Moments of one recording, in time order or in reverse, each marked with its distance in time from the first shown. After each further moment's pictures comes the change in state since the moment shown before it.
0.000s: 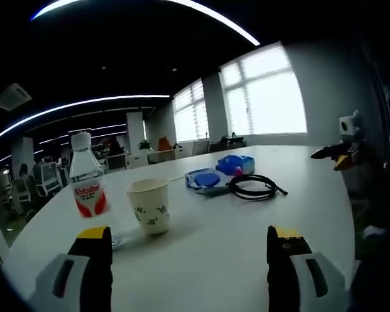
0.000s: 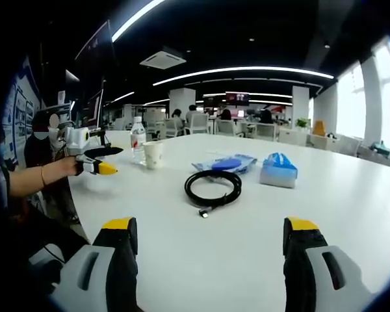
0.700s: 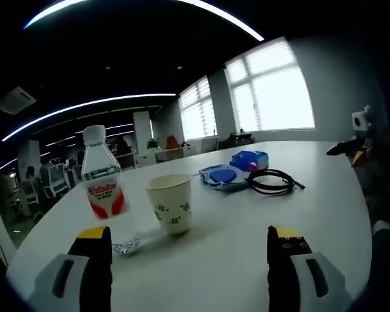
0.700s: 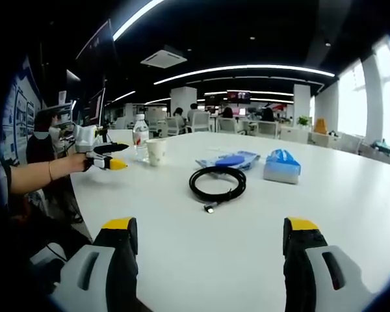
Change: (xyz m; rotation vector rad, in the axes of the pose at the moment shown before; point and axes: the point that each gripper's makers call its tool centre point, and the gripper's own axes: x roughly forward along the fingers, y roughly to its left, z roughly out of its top) left arm 0.007 0.035 -0.008 0.021 0.011 0.060; right arm -0.002 0.009 -0.008 0.004 0.017 0.008
